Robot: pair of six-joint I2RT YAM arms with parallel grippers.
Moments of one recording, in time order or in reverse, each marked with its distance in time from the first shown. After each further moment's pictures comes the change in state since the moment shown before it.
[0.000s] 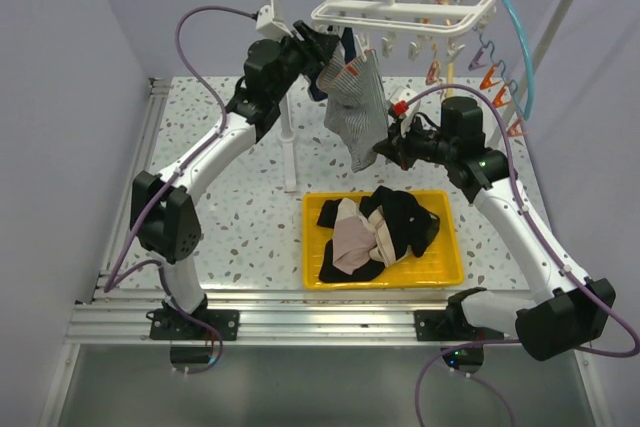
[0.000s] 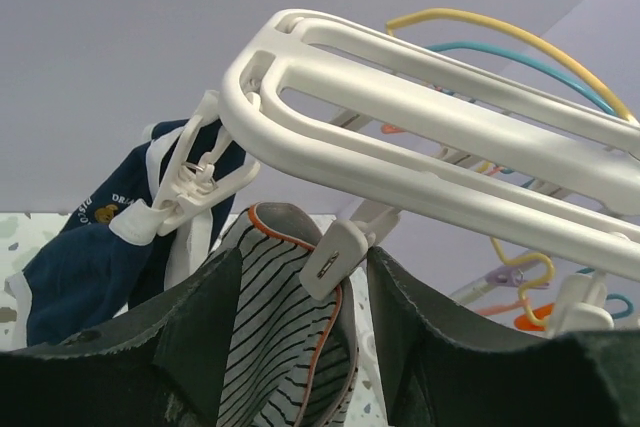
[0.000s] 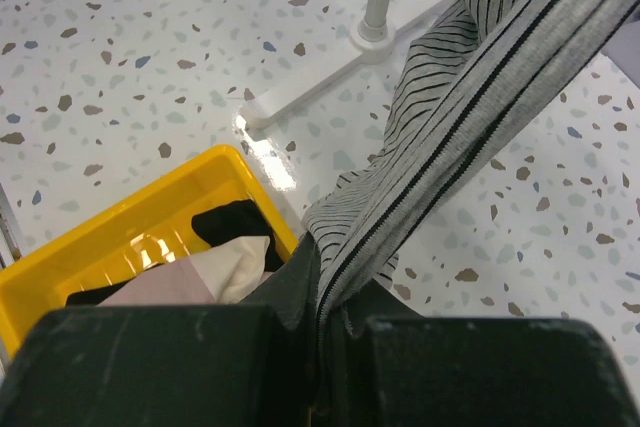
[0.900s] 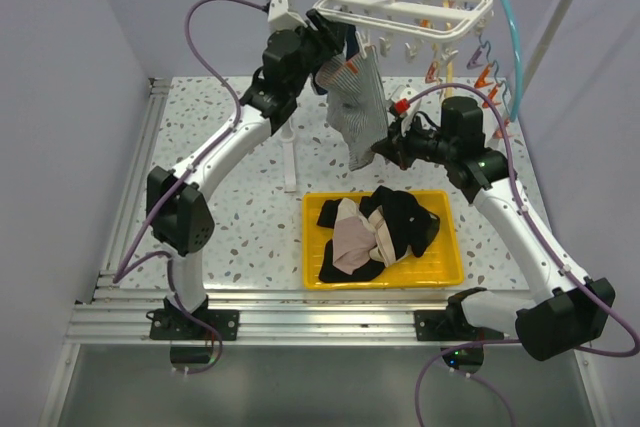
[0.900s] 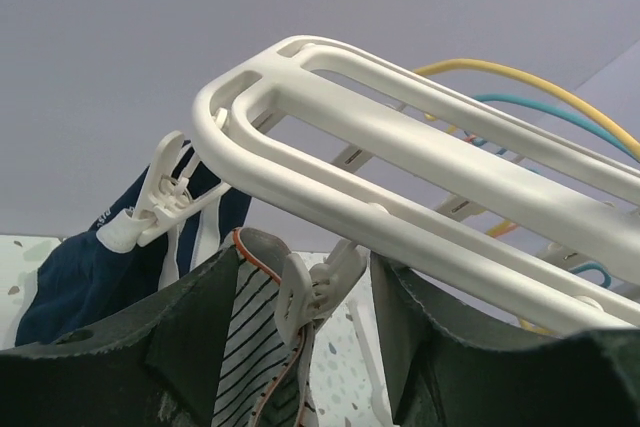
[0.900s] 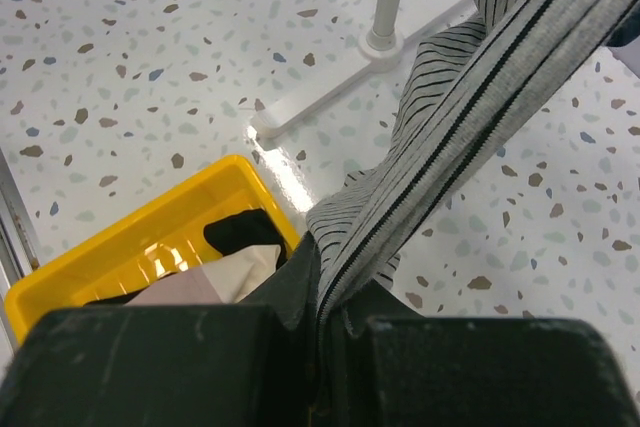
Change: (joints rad) left arm -0.067 0.103 0.203 -0.101 -0.209 0.053; right arm 0.000 0.000 -0.006 0.027 -0.019 0.042
